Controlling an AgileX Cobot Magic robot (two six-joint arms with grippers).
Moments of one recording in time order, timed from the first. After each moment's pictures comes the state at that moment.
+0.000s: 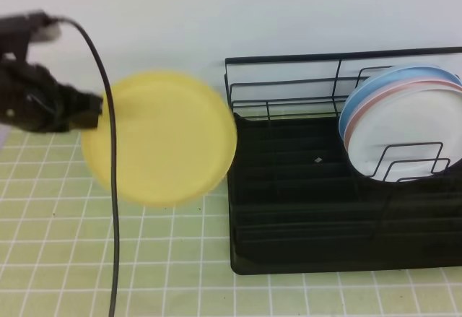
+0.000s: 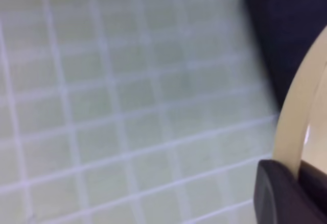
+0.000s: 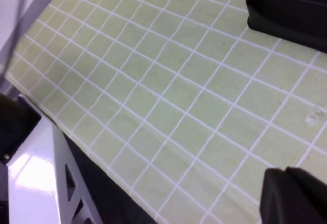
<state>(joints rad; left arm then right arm) -0.05 1.53 -1.26 -0.54 0.80 0.38 0.11 0.67 -0.56 0.80 1.01 -0.59</state>
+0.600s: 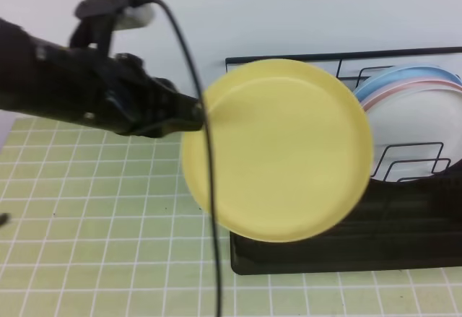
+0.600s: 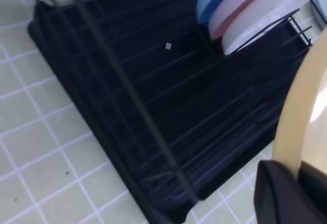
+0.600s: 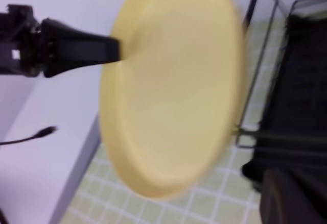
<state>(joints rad) -0.28 1.43 -1.28 -0.71 0.85 0.41 0.11 0.82 -0.56 1.21 0.67 -0.72</state>
